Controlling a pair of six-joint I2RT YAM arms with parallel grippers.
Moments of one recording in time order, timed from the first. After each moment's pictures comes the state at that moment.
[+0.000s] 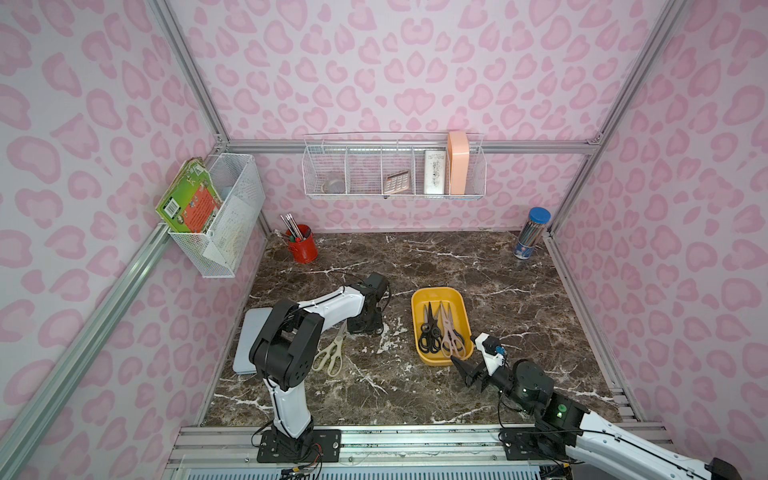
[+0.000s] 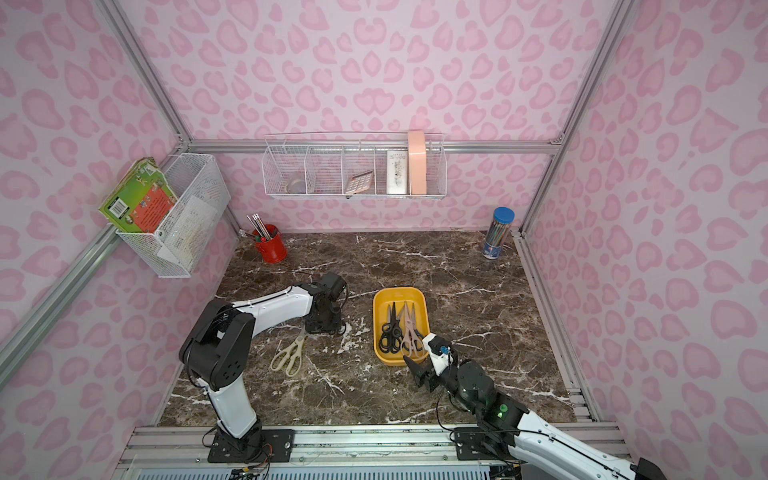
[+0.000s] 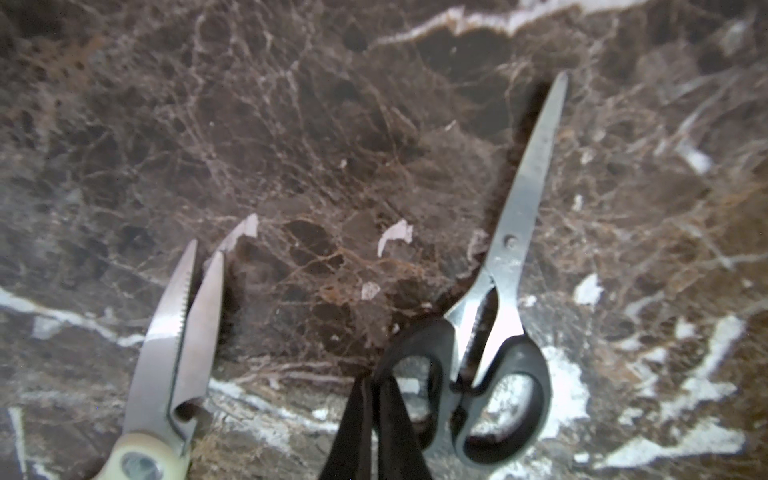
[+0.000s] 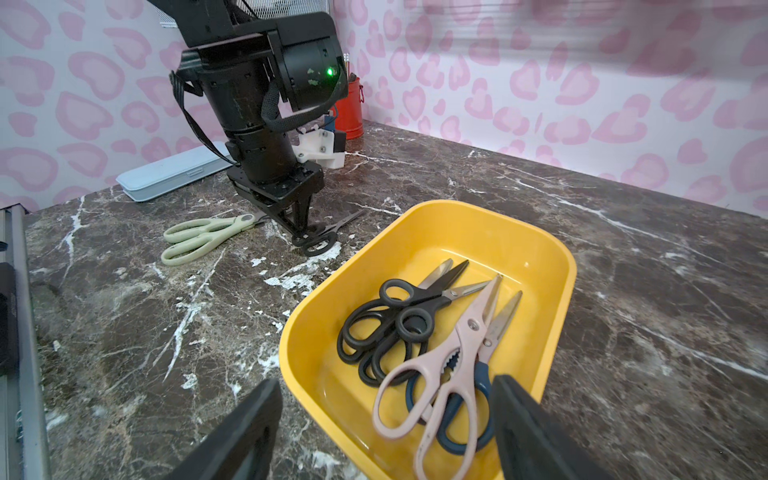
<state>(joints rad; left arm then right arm) -0.49 1.85 1.16 -0.73 -0.13 -0.63 0.95 0.45 0.05 0.21 0.15 0.06</state>
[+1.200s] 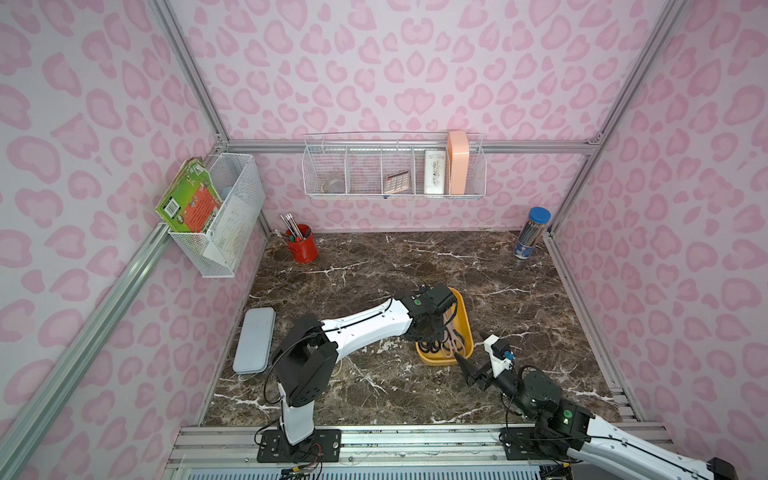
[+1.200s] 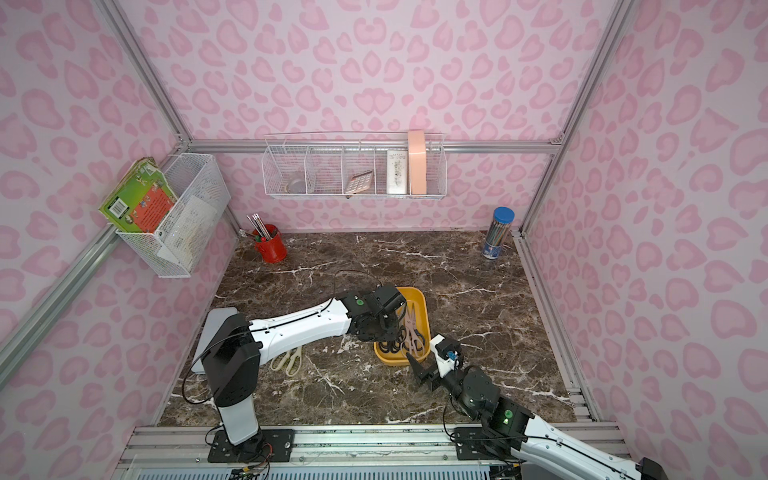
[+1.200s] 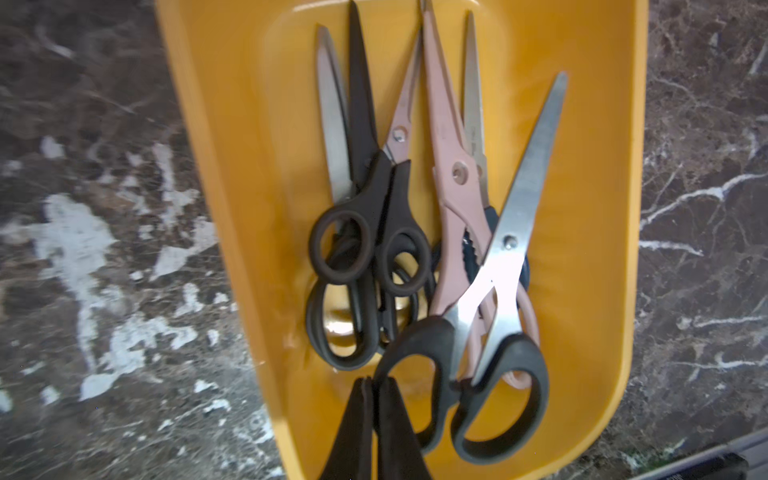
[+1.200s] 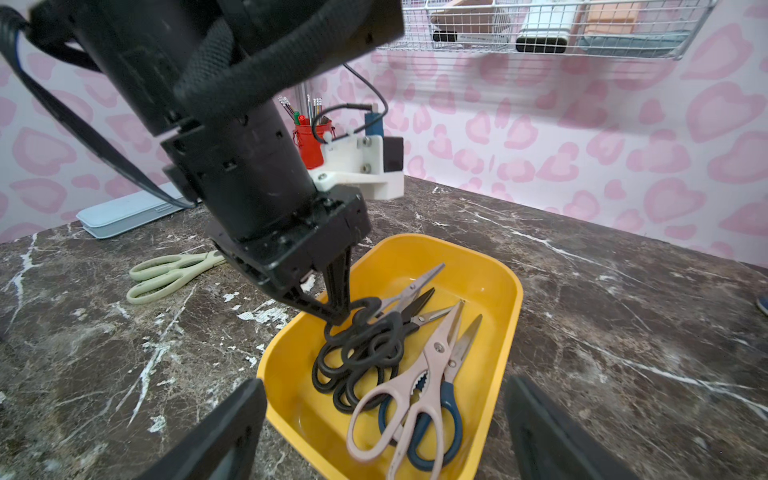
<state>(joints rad) -0.94 1.87 1.44 -0.76 -0.04 -0.87 1.05 0.31 0.03 0.18 0.35 0.03</state>
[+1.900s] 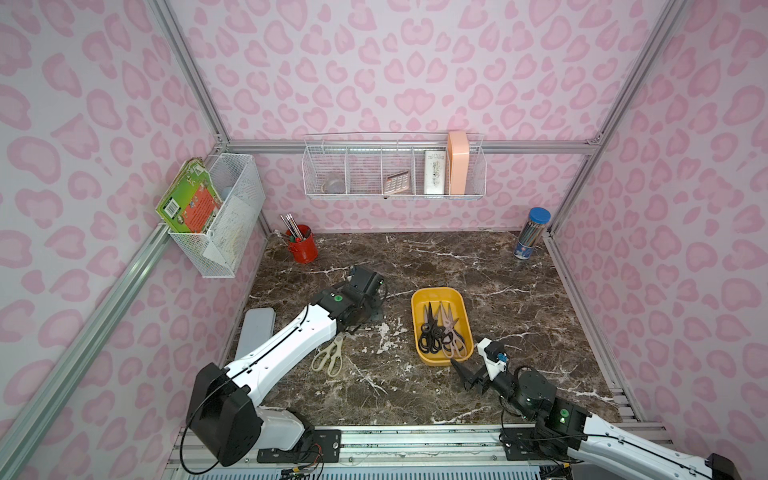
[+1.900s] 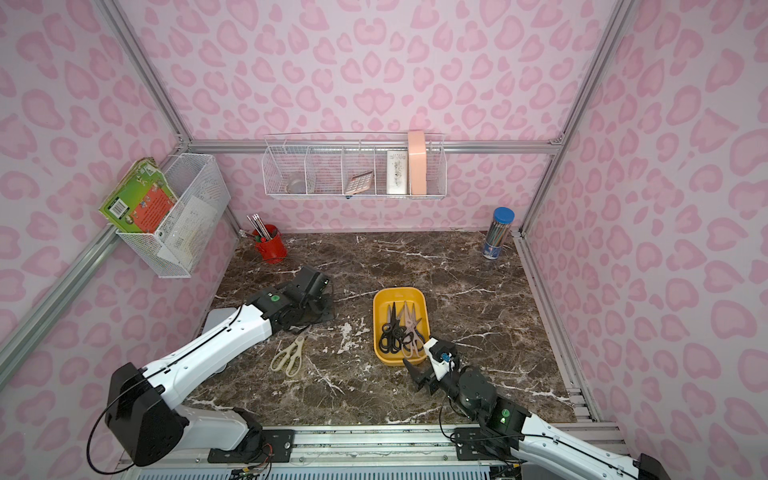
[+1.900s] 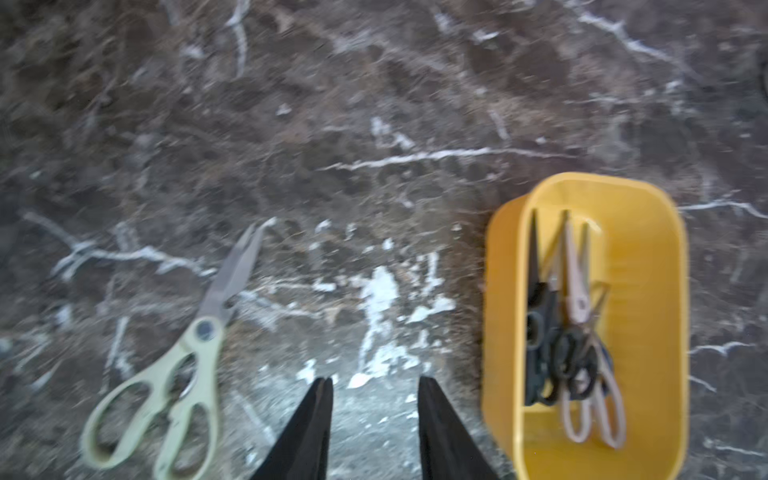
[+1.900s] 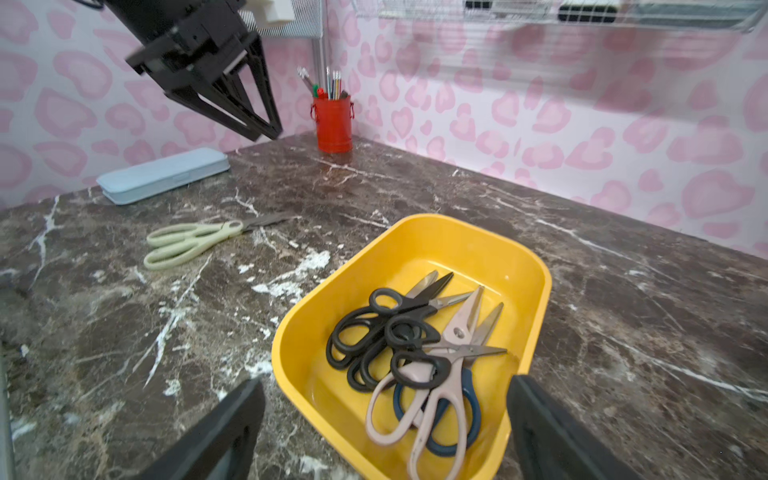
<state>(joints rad) -0.54 1.34 1.09 -0.83 -0.17 -0.72 1.05 0.41 0.03 0.20 0.28 0.02</state>
